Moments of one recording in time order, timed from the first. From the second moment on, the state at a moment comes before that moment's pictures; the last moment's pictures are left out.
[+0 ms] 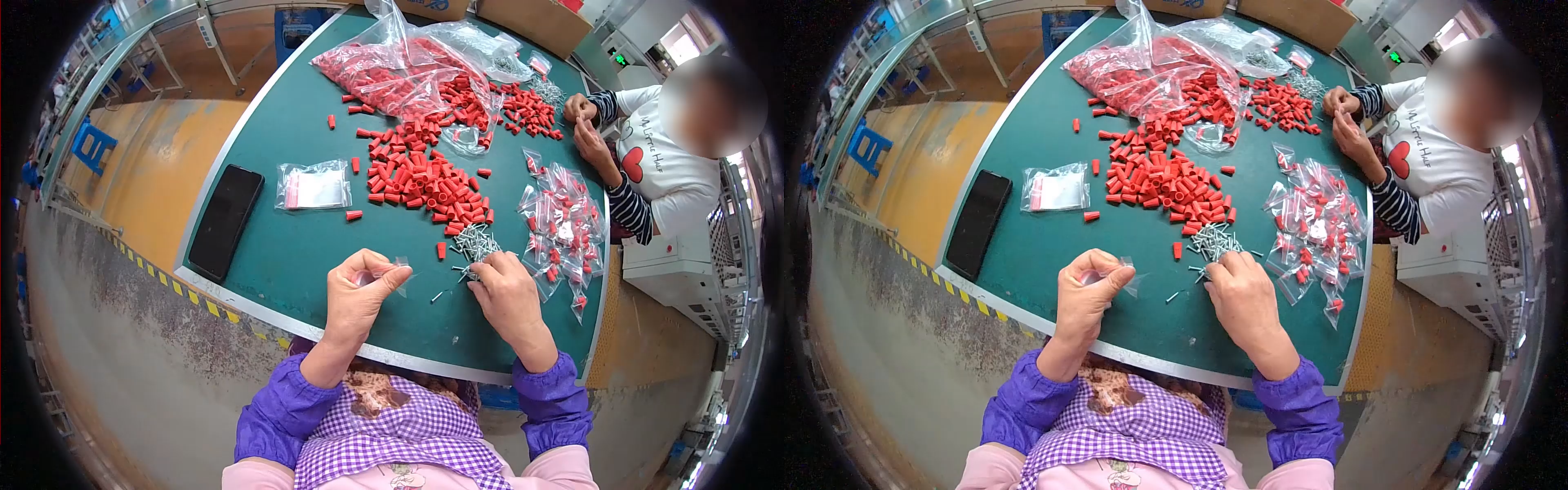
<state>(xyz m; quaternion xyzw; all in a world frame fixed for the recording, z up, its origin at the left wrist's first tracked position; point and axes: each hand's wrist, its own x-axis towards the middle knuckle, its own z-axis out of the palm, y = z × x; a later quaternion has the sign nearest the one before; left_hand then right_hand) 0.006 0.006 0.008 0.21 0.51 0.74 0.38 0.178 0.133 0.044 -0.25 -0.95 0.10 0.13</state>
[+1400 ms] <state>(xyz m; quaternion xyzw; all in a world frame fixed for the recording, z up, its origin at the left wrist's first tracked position) 0.021 0.017 0.005 0.29 0.54 0.67 0.42 0.168 0.154 0.031 -0.35 -0.45 0.77 0.28</state>
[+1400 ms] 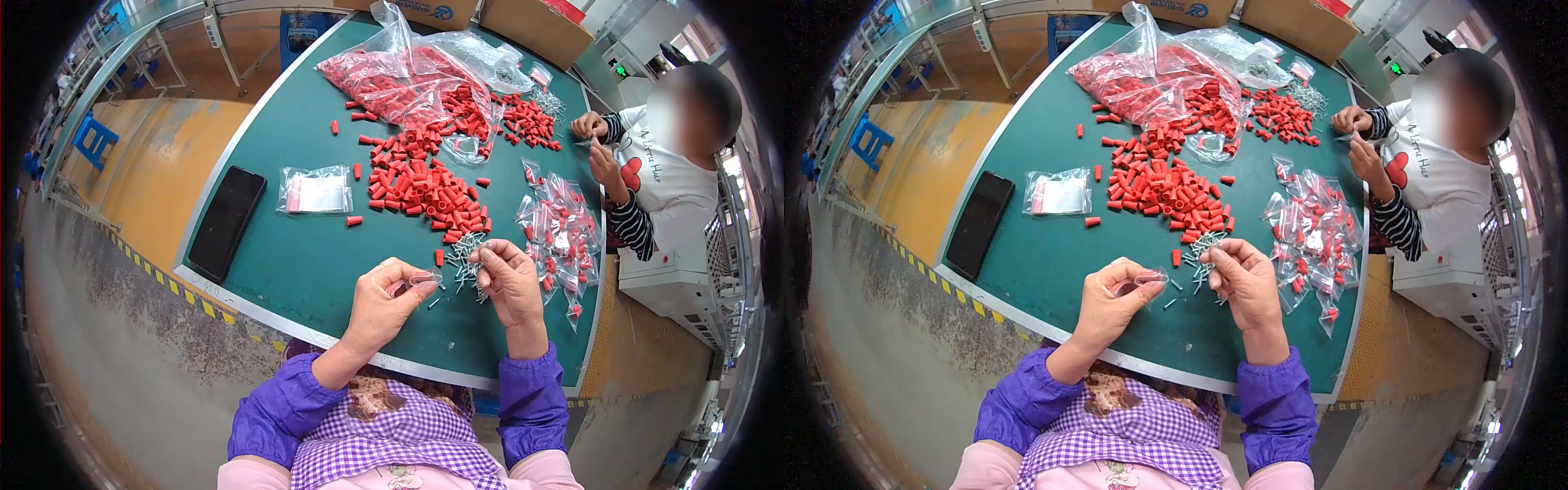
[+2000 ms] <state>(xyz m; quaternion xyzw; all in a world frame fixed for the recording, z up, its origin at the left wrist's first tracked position) 0.006 0.010 -0.001 0.28 0.58 0.68 0.35 0.169 0.128 0.040 -0.25 -0.87 0.38 0.18</state>
